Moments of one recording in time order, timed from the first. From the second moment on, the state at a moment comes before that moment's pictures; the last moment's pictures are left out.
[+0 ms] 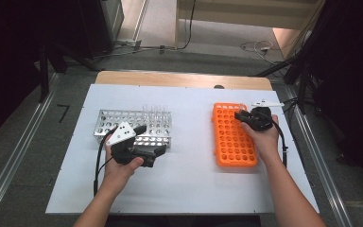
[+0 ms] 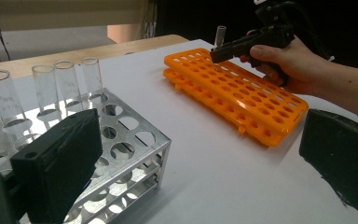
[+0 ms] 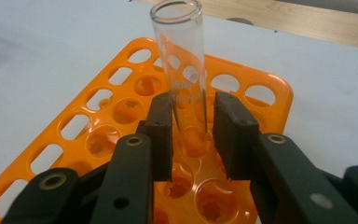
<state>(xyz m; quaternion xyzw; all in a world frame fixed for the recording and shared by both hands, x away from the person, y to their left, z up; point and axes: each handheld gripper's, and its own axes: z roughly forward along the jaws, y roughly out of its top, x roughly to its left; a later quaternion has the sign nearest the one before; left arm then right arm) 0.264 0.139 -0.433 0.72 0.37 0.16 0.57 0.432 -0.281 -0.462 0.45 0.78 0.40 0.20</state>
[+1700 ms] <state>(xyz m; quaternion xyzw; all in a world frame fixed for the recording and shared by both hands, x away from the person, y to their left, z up) 0.261 0.129 -0.427 0.72 0.35 0.16 0.57 0.353 -0.249 -0.417 0.35 0.78 0.49 0.17</state>
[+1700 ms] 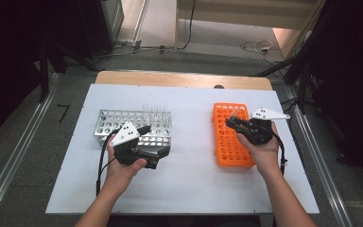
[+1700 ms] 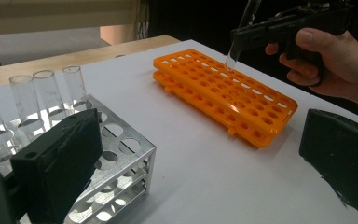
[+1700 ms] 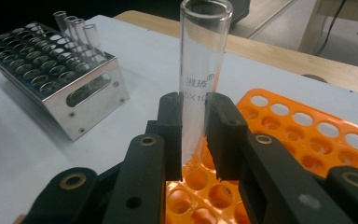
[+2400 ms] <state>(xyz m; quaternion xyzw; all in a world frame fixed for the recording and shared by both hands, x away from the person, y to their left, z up) 0.259 0.117 -0.421 0.73 0.33 0.15 0.58 0.314 -0.203 -0.419 0.29 0.81 0.50 0.12</state>
